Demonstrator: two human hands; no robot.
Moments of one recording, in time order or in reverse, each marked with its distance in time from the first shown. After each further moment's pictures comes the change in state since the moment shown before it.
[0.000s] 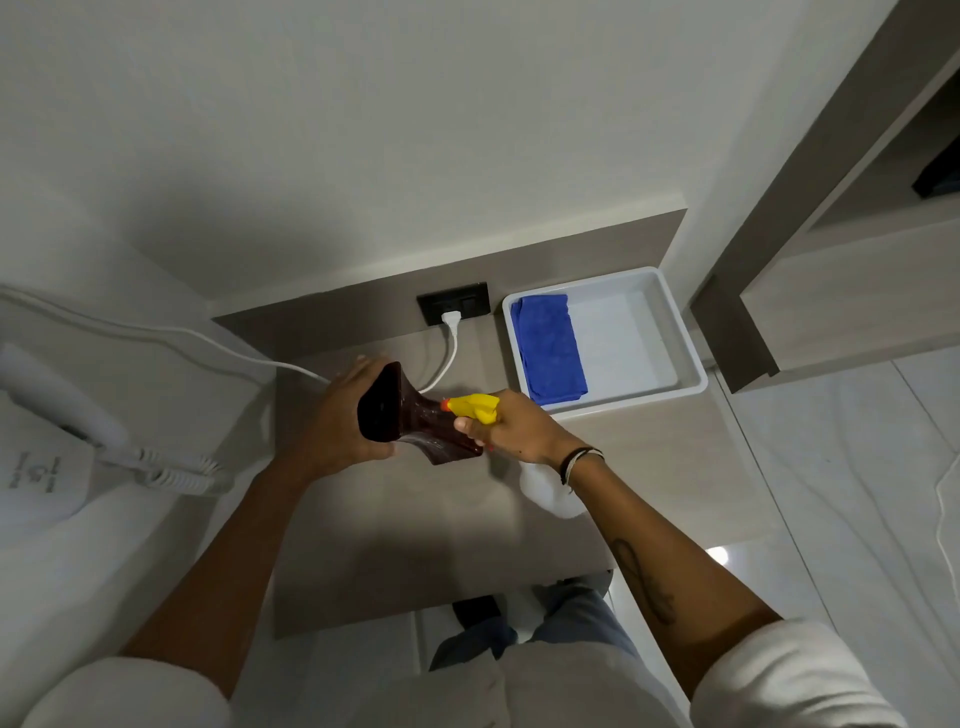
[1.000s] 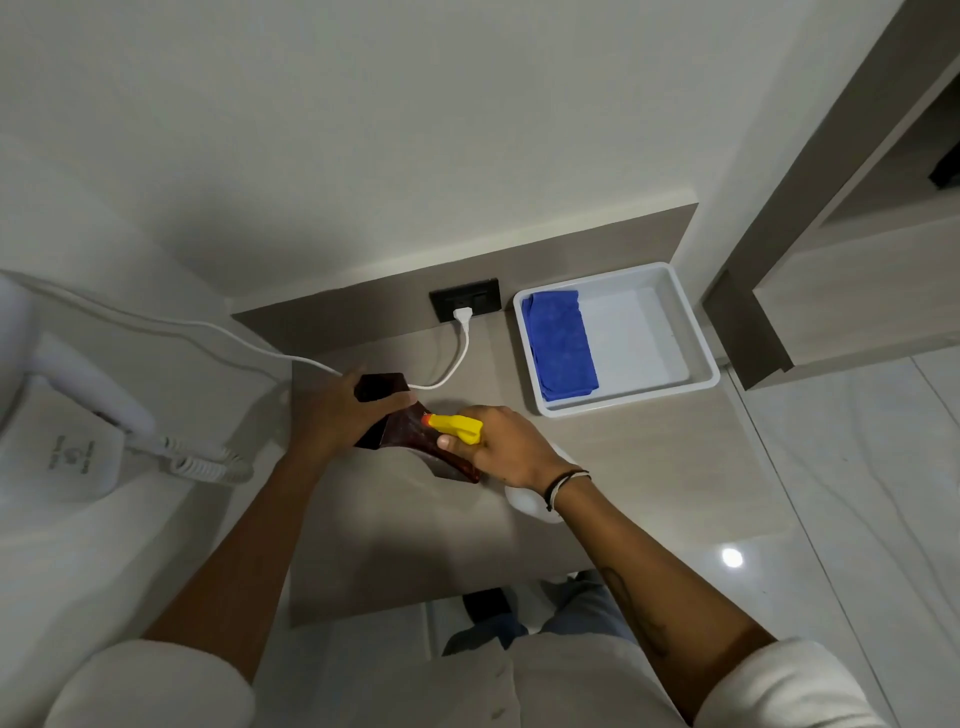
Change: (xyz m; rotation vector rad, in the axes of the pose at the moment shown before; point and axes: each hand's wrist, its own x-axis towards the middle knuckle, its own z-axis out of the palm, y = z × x) left_hand -0.002 0.021 -0.014 -0.082 0.060 -0.470; right_hand -0.017 -0.026 0.039 -0.147 0.133 -0.111
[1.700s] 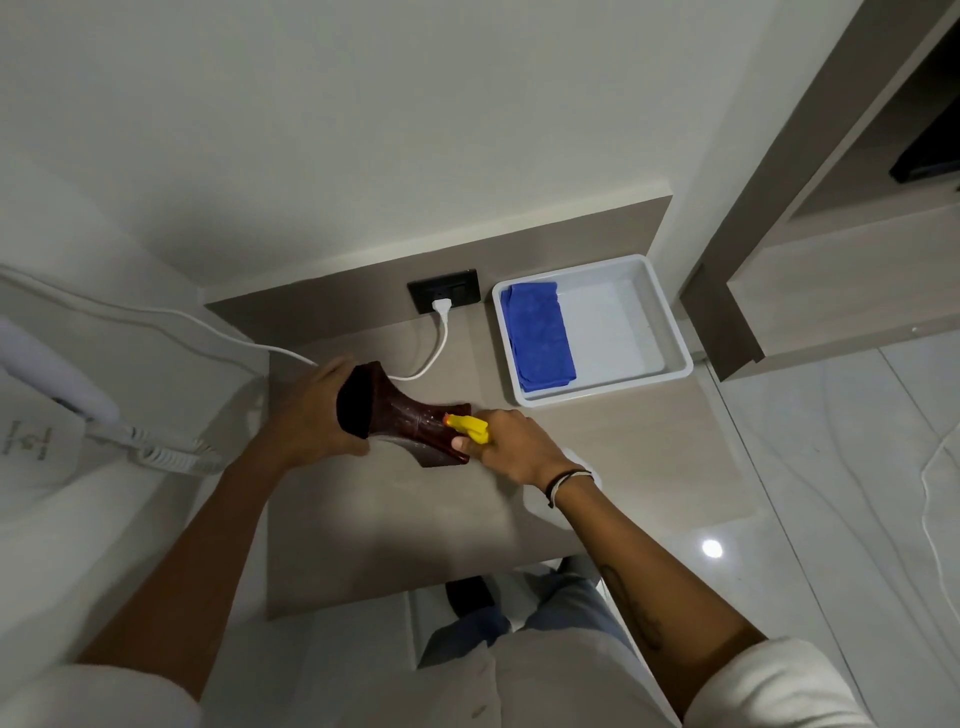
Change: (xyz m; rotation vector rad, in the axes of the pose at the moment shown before) left_hand -0.013 -0.017 -0.004 0.251 -0.102 0.306; right_hand -0.023 0.030 -0.008 -0.035 -0.089 0.206
